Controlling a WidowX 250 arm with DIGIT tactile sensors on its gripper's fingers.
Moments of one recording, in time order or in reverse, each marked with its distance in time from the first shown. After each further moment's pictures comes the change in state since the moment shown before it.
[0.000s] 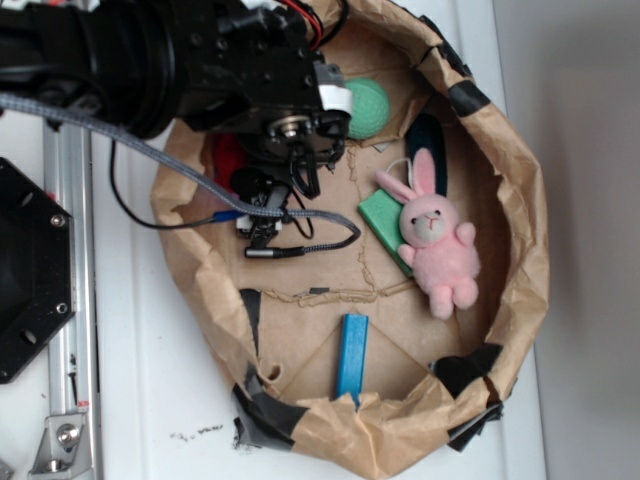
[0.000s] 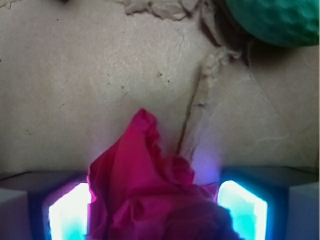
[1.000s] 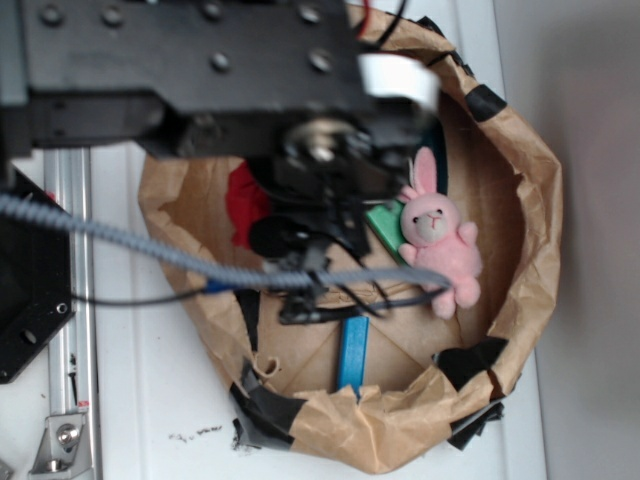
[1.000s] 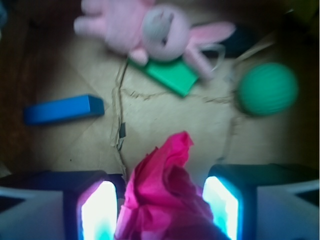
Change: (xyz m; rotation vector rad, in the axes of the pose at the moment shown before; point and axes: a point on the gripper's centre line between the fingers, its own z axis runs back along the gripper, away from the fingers) arm 0.024 -0.047 0.145 -0.029 -0.101 0.089
